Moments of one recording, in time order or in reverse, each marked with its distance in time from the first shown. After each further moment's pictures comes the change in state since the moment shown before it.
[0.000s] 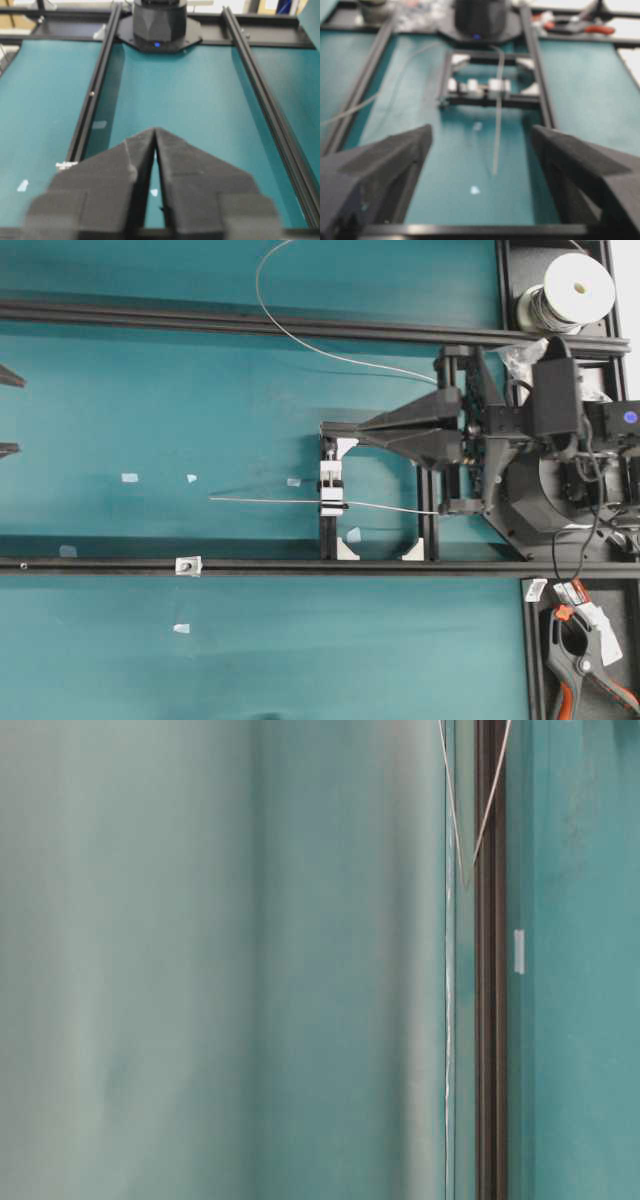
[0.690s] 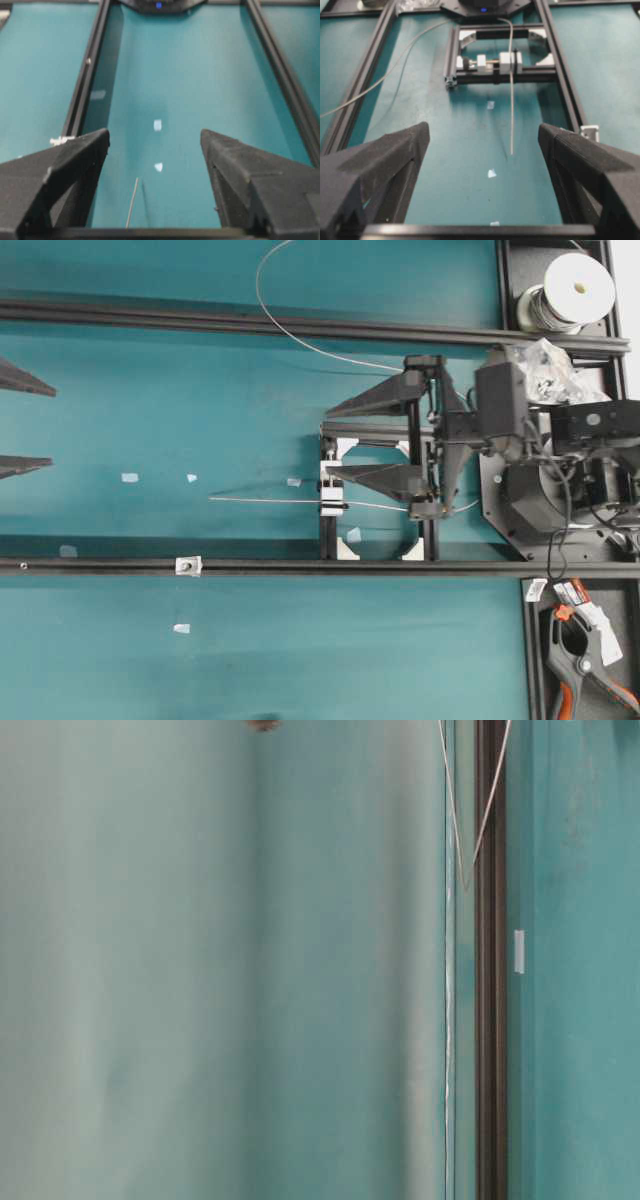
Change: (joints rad) left arm 0.000 0.186 0.031 -0.002 -0.172 0.091; right arm 0.000 0.175 -0.025 0.002 -0.037 0.040
